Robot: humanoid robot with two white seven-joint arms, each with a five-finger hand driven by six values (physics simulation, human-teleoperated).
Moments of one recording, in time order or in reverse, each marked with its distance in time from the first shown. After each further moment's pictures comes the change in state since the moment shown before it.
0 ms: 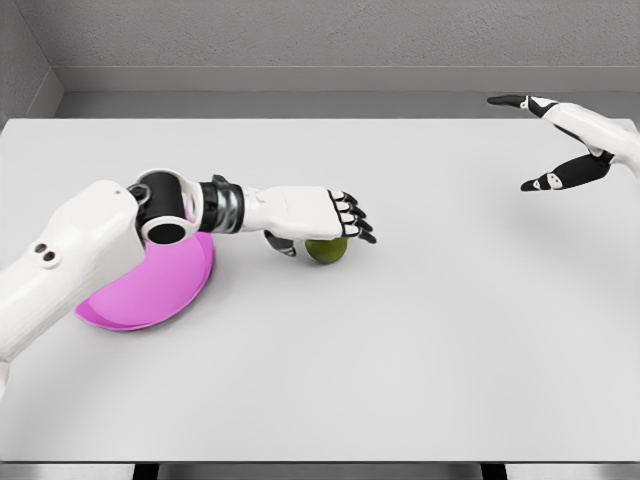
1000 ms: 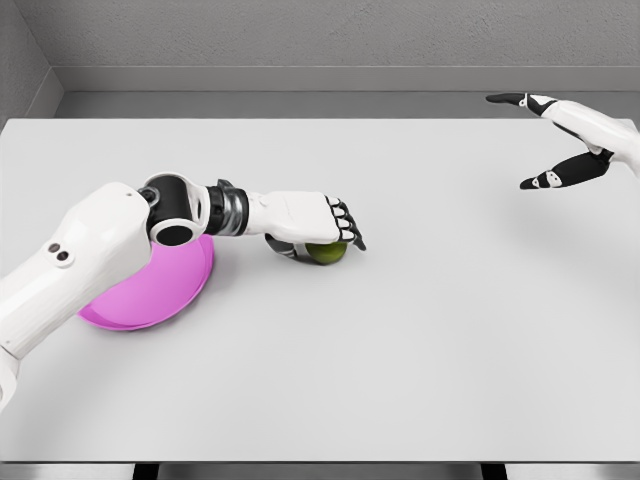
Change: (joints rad) left arm -0.009 -0.027 -0.024 0.065 -0.035 0.000 0.001; right arm -0.005 0.000 0.003 -0.003 0.000 0.000 0.000
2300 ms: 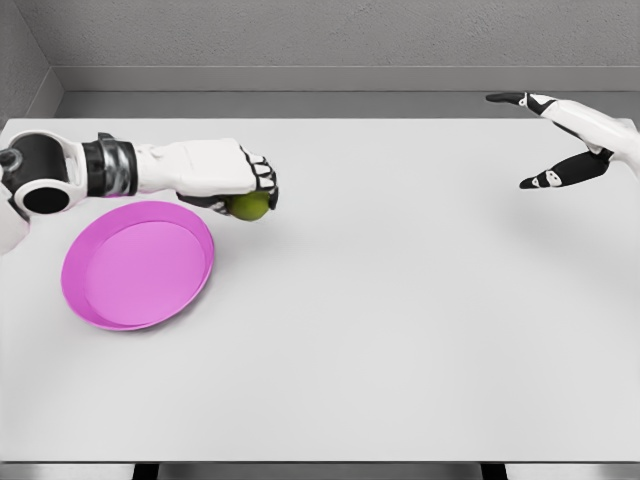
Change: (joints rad) left arm -0.037 0.373 0.054 -0.205 0.243 0.000 0.001; right arm -0.002 0.001 0.000 0.000 0.000 0.000 0.000
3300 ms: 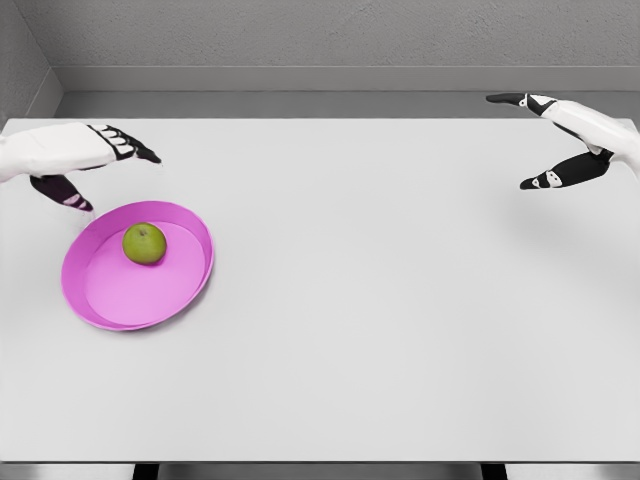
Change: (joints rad) left arm 0.043 0.185 0.099 0.240 0.189 0.000 -0.012; right arm 0.003 -0.002 0.000 0.000 0.000 0.000 0.000
